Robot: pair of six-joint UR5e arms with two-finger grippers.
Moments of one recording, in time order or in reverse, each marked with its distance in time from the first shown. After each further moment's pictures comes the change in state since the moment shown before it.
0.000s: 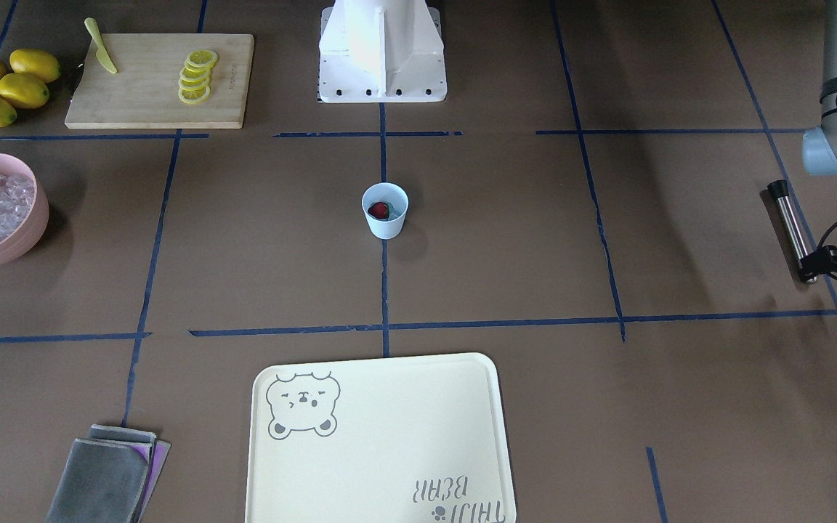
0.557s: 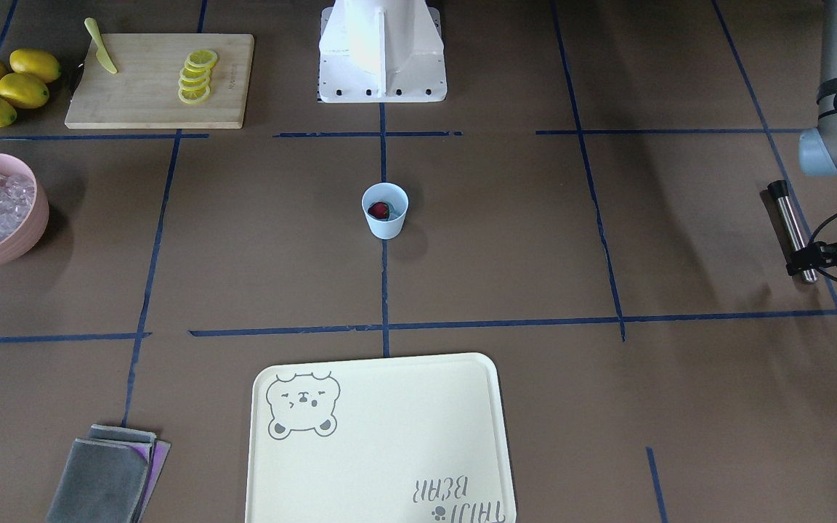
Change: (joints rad) left arm 0.015 0.003 0.023 -0.001 -0.045 0.001; right arm 0.000 0.000 -0.001 -0.001 0.000 0.000
